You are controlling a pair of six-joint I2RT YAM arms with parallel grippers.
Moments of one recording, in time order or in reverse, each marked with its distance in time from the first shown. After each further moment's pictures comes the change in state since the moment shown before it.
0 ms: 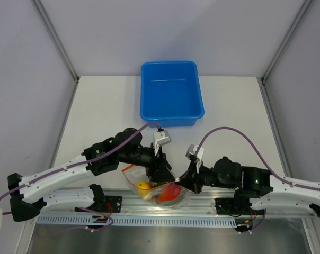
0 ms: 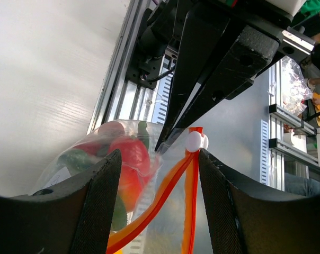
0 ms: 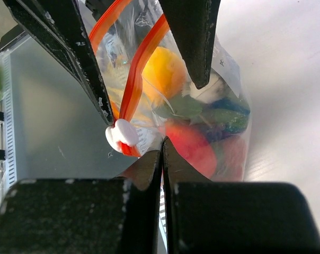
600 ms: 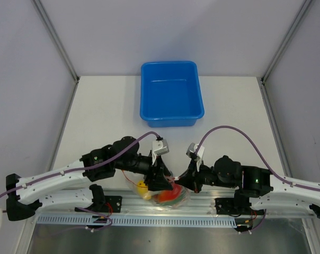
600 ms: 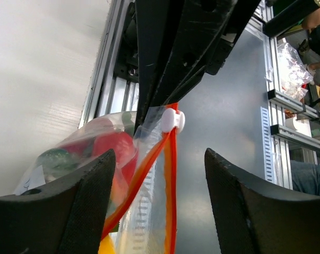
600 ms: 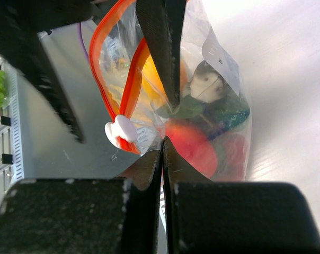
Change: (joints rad) left arm -0.070 -0.077 -0.094 0.065 -0.010 0.026; right arm -0.017 0.004 0.010 -0.006 -0.007 0.028
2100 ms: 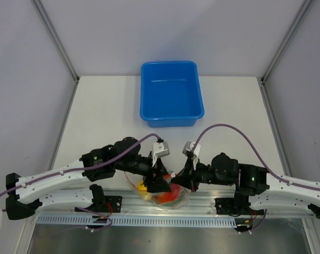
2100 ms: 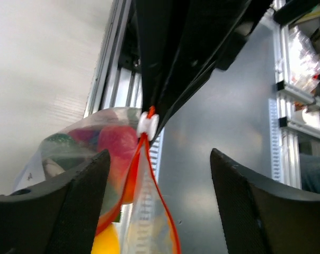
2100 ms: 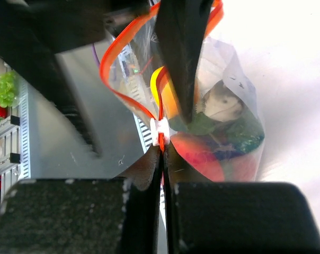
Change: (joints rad) left arm -0.019 0.021 0.016 -0.062 -0.026 0.029; right arm -0.026 0.048 0.027 0.050 -0.063 -0.016
